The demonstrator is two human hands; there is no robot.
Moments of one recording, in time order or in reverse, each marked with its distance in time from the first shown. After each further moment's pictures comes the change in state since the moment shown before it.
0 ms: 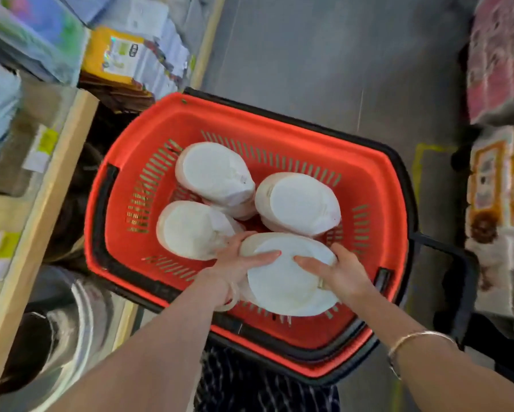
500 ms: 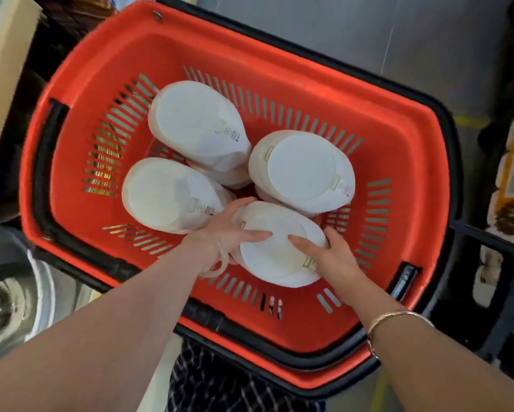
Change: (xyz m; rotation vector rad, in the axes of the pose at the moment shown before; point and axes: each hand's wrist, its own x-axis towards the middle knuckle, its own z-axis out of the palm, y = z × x) left_hand 0.069 -0.022 -0.001 0.138 -0.059 -0.030; right_hand 0.060 0.051 0.025 0.161 -0.038 0.122
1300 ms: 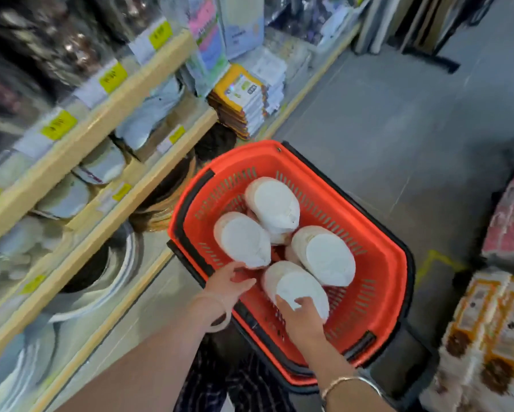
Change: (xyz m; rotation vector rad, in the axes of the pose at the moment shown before) left_hand -0.181 0.009 -0.049 -0.171 0.343 0.076; right_hand -0.151 -0.094 0.070 -0.618 -0.015 0.057
